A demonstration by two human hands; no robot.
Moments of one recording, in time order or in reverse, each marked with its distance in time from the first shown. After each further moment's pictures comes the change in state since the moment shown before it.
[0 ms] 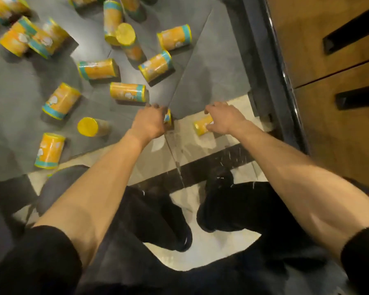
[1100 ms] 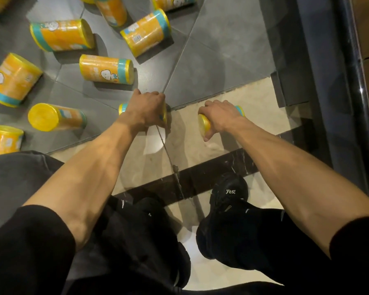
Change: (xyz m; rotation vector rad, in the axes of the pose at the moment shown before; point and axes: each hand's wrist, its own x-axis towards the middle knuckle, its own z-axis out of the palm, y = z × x) left_hand 0.110 -0.038 0.106 0.109 -0.016 0.128; right_hand 0.118 0.028 0.121 -0.116 -0.058 -0.130
